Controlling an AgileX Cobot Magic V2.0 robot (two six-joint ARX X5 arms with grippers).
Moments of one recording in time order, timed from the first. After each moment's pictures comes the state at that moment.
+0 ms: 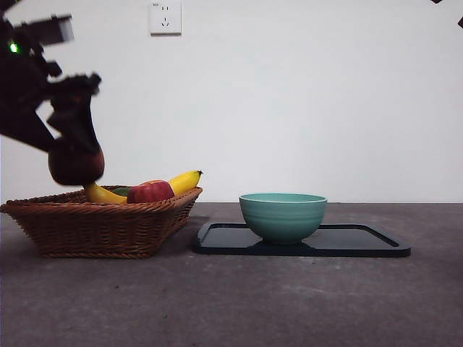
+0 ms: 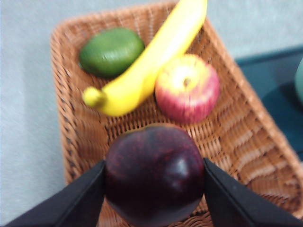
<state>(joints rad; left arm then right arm) -0.27 1.31 0.83 -0.17 0.03 0.03 0.52 0.66 0.86 -0.82 -0.18 0.22</state>
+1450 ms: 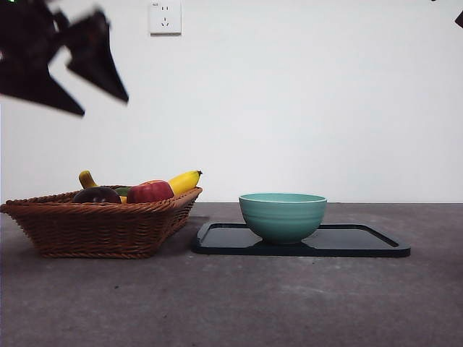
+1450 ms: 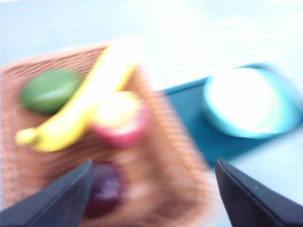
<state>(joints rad) -0.33 1.14 0.85 -0.24 0.22 0.01 0.52 0.66 0.86 -0.80 -0.18 0.23</state>
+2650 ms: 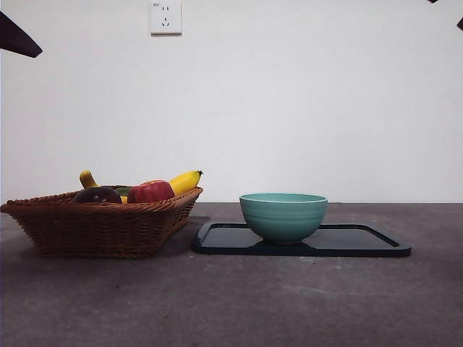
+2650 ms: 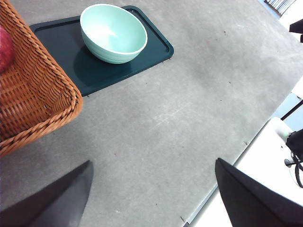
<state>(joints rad) -0.38 0.79 0.86 -0.75 0.53 -0.02 0.52 0.68 0.86 -0.81 -0.18 0.31</state>
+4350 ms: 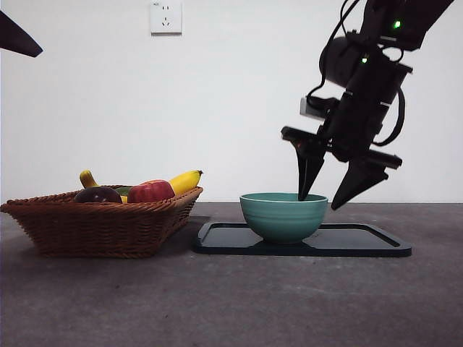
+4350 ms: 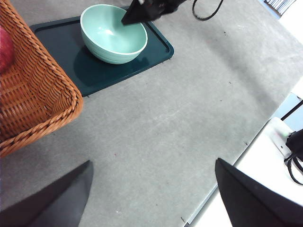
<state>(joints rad) -0.38 0.79 0.86 -0.75 0.53 -0.02 0.33 1.88 1.36 -0.51 -0.18 0.24</state>
